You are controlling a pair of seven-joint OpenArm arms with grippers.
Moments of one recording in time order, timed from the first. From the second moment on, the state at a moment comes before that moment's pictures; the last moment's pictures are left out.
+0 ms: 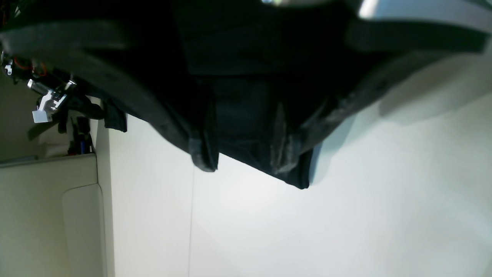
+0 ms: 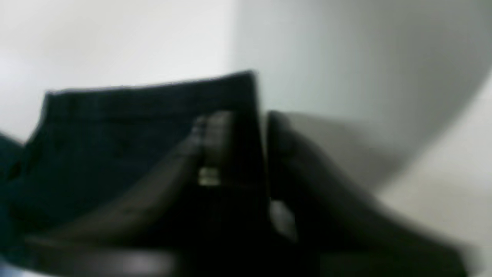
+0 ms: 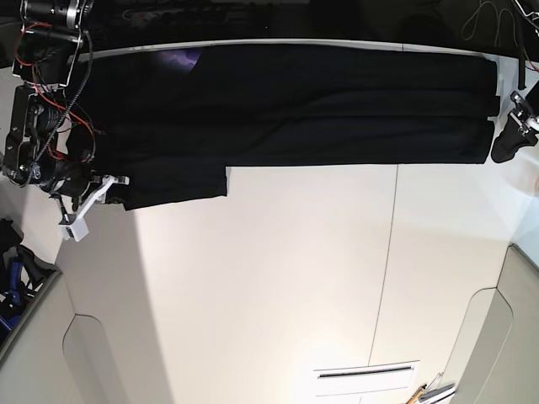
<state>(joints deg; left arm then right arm) 13.5 -29.2 -44.5 67.3 -76.2 -35.8 62.3 9.0 16.4 15.6 70.8 33.5 30.5 -64.2</state>
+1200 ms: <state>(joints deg) 13.5 -29.2 -44.5 67.3 -77.4 -35.8 62.2 -32.6 6.1 15.5 128.0 42.0 32.0 -75.4</state>
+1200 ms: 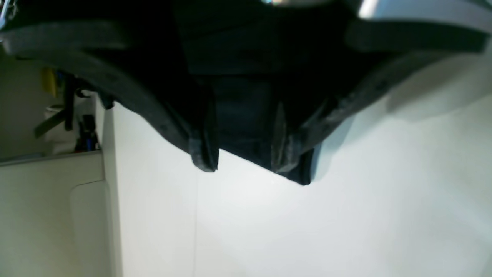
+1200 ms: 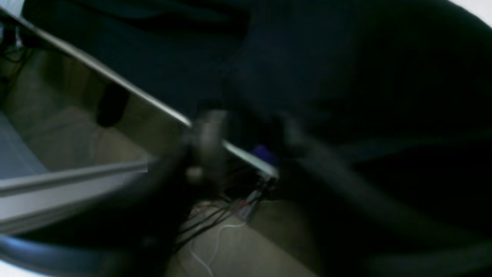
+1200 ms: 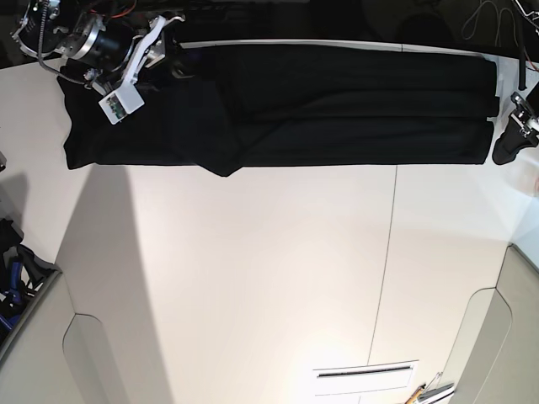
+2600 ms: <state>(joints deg) 19.5 -25.7 -46.6 59.9 -74.1 -37.0 58.2 -21.0 6.1 16.8 117.6 30.0 30.5 -65.7</state>
